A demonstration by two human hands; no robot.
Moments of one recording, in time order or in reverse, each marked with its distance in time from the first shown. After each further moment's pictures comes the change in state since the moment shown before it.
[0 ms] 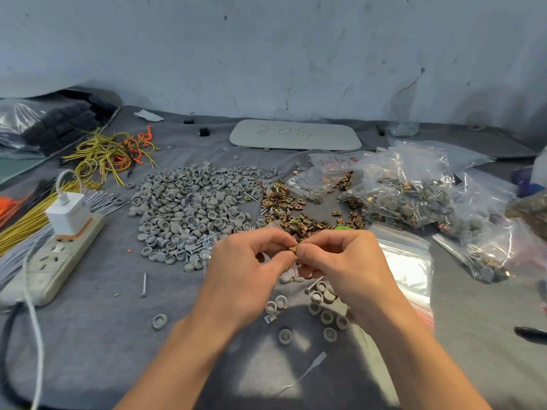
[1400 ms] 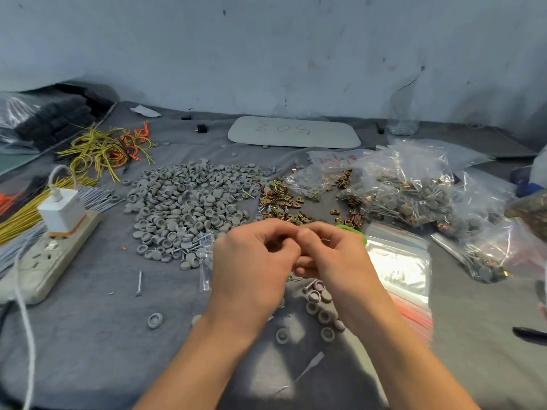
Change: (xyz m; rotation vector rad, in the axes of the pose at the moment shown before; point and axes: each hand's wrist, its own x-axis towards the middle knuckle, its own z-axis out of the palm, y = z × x) left_hand 0.001 0.015 0.021 -0.059 0.218 0.018; right_hand 0.007 0.011 0.012 0.130 0.009 0.017
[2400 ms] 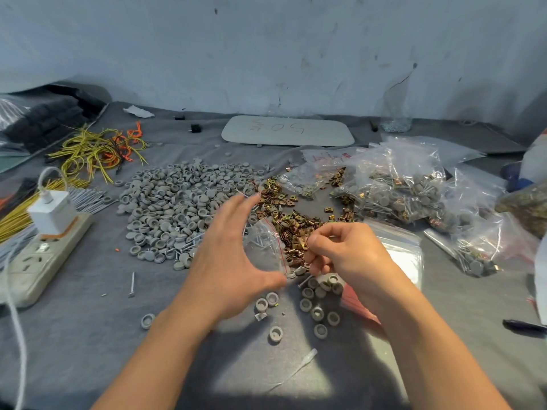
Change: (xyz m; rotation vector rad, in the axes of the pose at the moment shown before) left_hand 0.014 -0.028 -0.023 0.438 -0.328 -0.006; right_hand 0.011 -0.006 -0.034 -0.198 0.019 0.190
